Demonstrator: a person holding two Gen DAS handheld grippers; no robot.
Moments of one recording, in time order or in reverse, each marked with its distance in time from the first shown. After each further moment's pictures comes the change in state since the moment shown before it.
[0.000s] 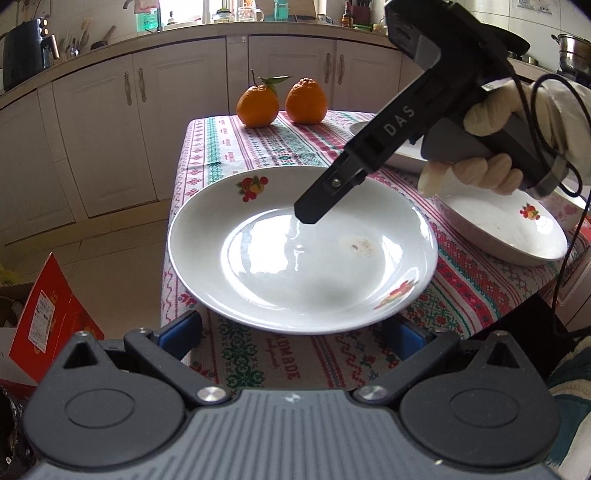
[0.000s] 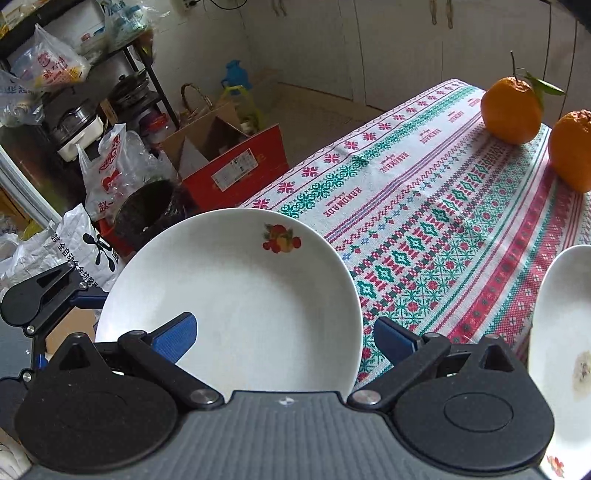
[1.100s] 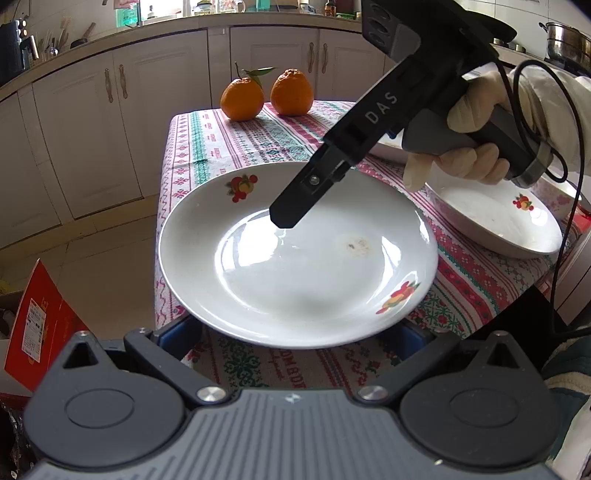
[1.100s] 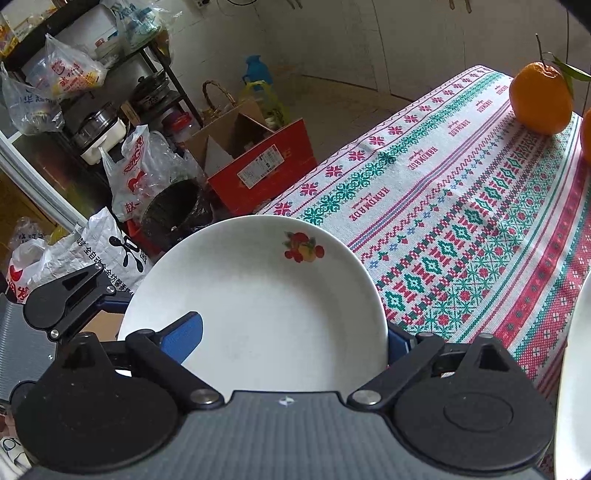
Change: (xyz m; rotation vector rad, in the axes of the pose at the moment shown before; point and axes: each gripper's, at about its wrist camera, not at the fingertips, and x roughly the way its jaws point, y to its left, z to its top) left arm 0.007 0.002 0.009 0.038 0.038 -0.044; right arm 0.007 -0.002 0.010 0.016 0.020 0.093
